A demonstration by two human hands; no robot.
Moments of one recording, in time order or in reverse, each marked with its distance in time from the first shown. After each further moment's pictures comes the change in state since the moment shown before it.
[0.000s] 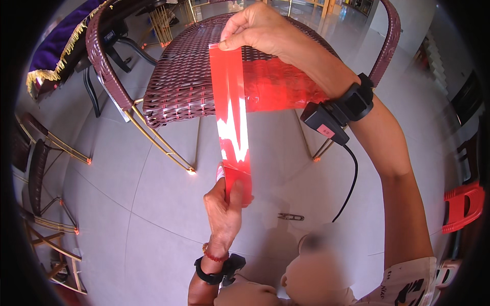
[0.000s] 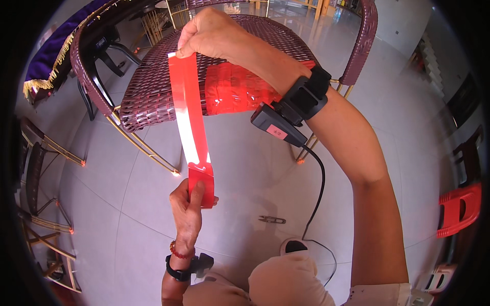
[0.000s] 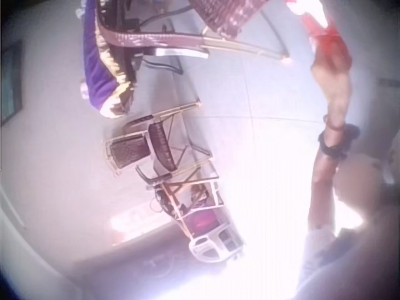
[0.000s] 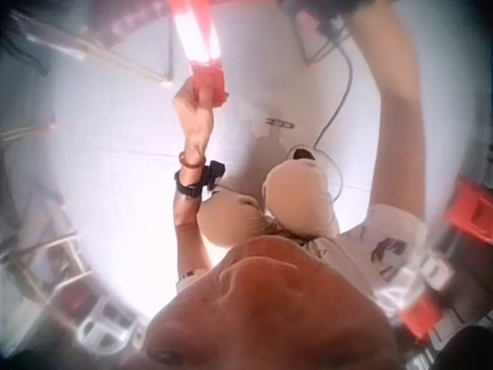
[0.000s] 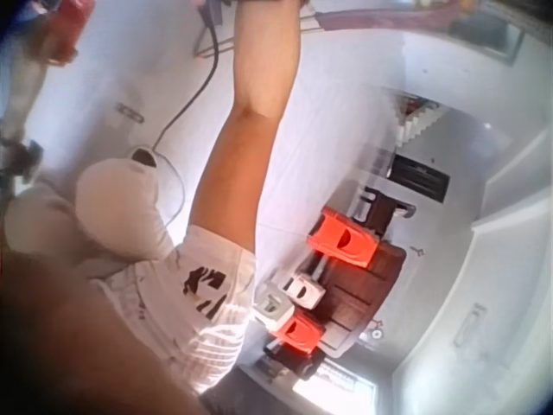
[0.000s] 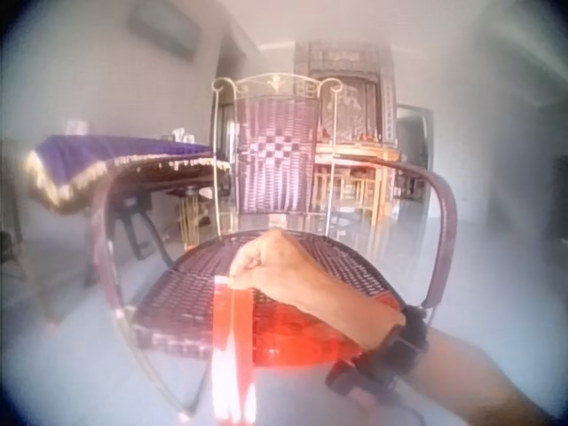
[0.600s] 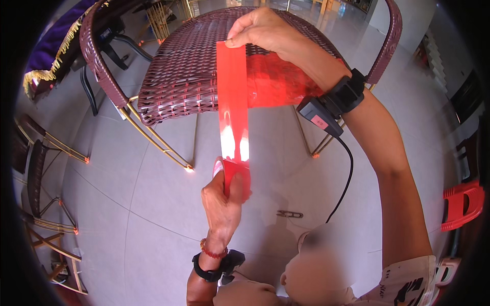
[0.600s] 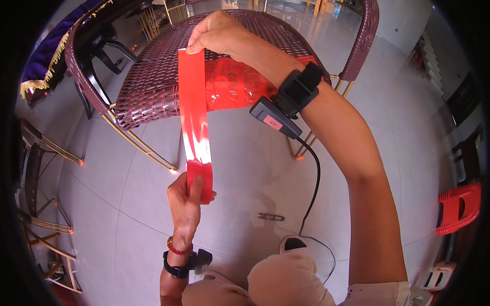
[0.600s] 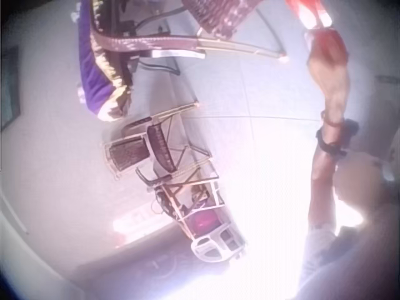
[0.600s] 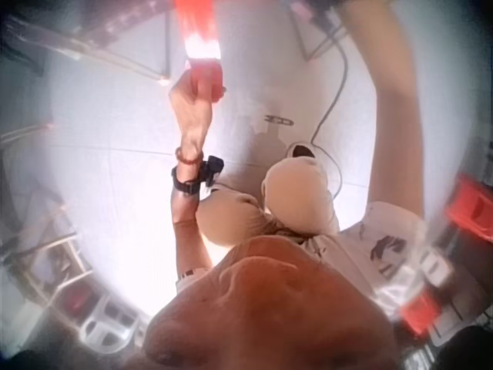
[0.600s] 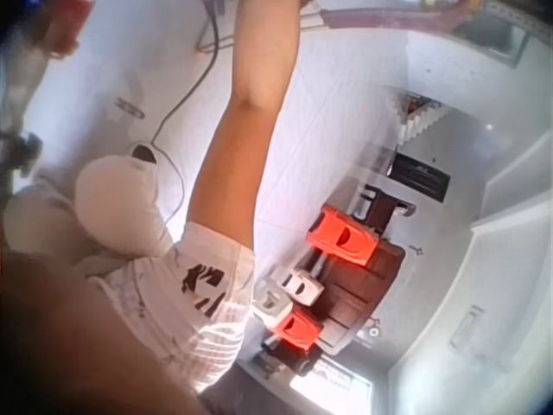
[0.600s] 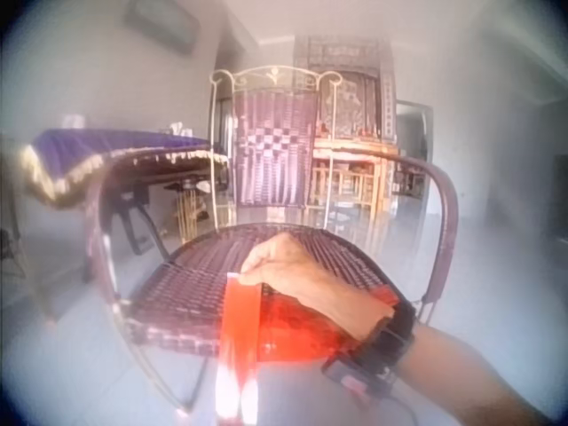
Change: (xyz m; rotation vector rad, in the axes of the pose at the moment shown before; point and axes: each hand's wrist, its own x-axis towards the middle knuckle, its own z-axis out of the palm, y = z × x) left_hand 0.009 0.005 0.002 0.119 0.005 0.008; right_hand -0.002 0.027 0.000 0.137 -0.018 0.162
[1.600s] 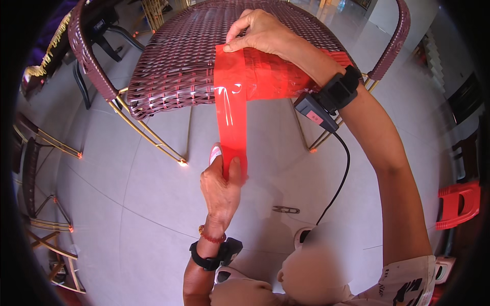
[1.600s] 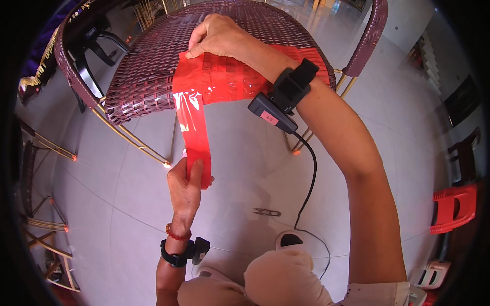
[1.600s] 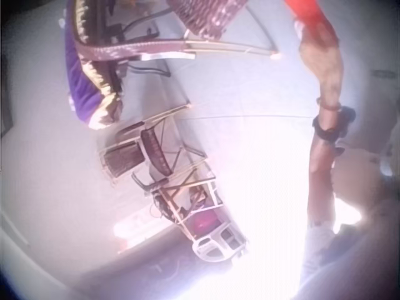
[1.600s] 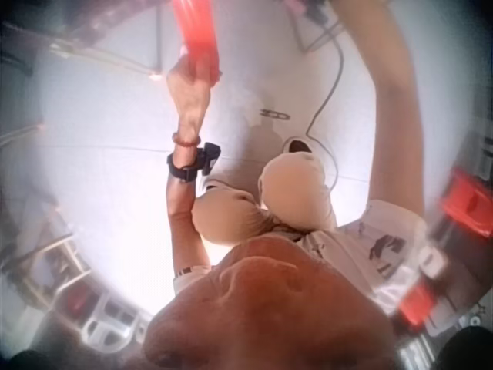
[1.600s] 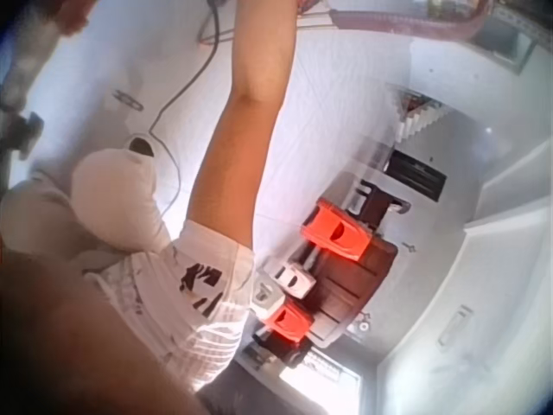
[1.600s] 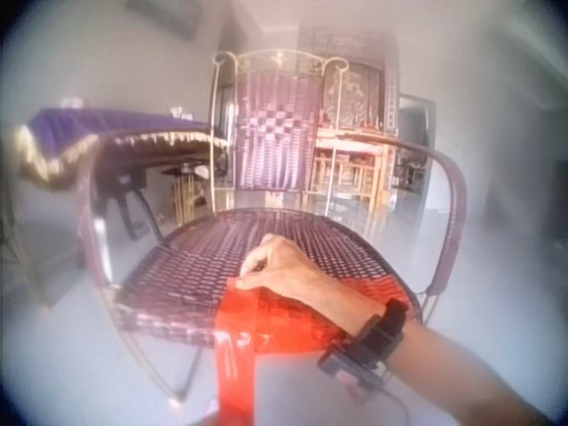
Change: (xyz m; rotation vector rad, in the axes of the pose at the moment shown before) left_hand 0.024 -0.023 0.012 0.060 0.049 0.014; right_hand -0.001 0.026 0.011 -0.310 -0.079 -0.026
